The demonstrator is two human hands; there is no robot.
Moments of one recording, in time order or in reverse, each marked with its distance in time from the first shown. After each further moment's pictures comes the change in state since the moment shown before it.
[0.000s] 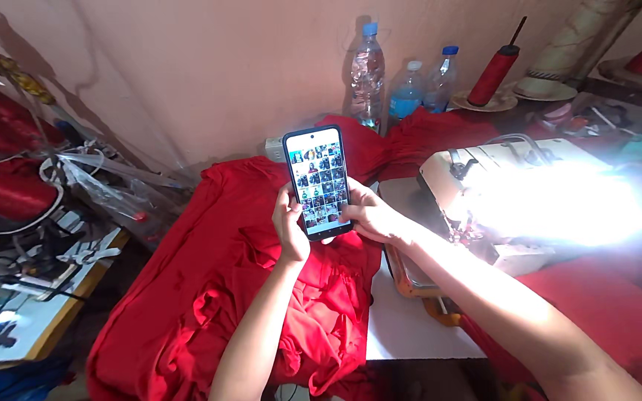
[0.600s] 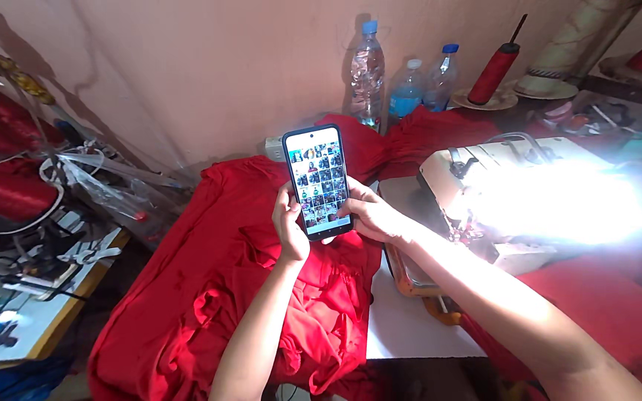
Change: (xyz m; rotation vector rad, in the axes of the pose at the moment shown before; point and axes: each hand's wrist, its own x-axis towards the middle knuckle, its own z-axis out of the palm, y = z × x) left_hand 0.001 -0.002 -0.002 -0.018 -0.029 0.047; right_hand 0.000 0.000 0.000 0.056 -0.005 0.021
